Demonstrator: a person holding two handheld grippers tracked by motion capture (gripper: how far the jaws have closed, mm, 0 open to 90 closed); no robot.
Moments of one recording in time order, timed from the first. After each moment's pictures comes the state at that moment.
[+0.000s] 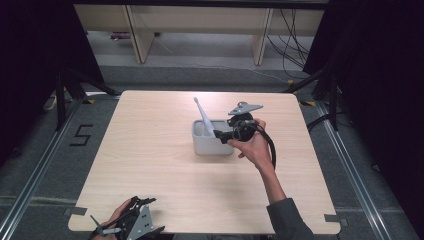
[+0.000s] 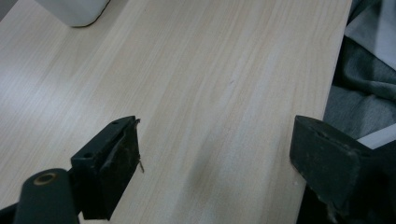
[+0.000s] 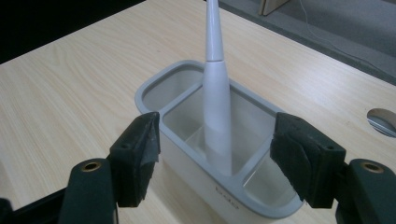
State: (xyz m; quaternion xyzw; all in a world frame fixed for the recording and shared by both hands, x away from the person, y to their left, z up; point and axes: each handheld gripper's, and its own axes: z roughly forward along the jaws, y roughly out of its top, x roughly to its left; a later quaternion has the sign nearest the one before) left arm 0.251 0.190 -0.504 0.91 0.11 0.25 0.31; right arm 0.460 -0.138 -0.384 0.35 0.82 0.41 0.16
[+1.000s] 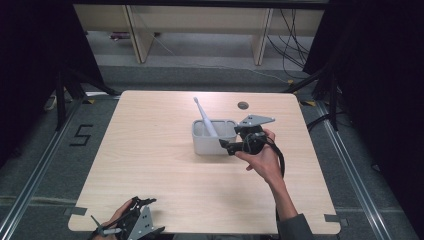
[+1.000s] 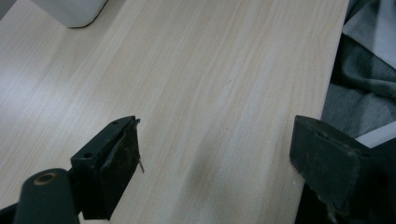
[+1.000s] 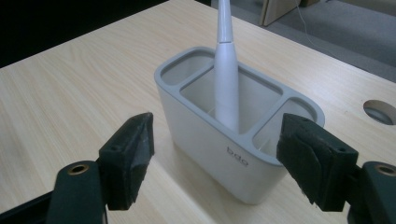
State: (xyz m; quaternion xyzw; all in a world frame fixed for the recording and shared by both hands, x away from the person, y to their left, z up) left arm 0.250 0.189 -0.506 0.91 0.11 0.26 0.31; right arm 0.427 -0.158 -0.390 0.34 0.81 0.44 0.17
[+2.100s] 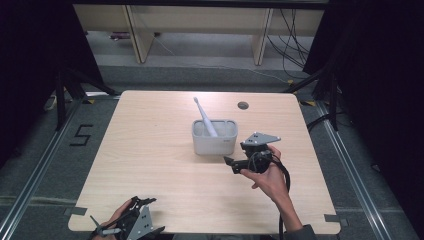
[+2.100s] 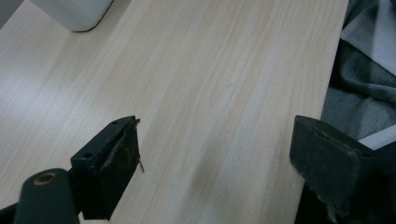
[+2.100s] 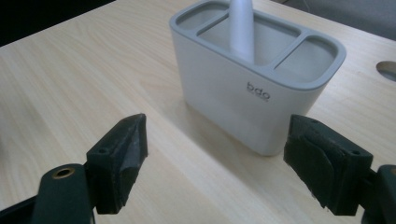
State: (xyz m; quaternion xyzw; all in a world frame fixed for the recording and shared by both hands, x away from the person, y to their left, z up) left arm 0.249 0.189 -0.504 0.91 0.11 0.26 0.31; right arm 0.389 -0.172 -0.417 0.36 0.81 0.43 0.16
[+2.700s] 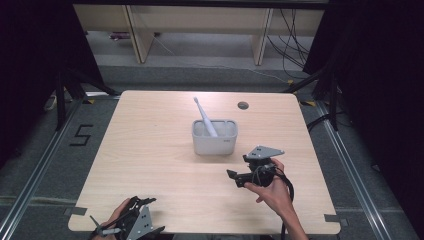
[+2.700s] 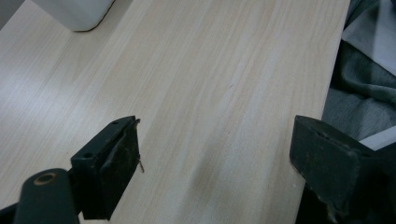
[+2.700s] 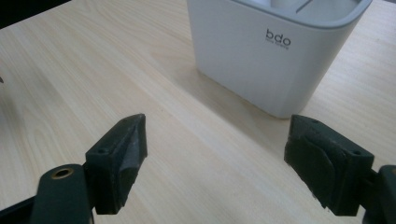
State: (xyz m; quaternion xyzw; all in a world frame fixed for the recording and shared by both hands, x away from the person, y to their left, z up) left arm 0.249 0.190 -0.503 0.91 0.11 0.26 0.32; right arm 0.365 -0.184 -0.438 0.36 0.82 0.42 0.15
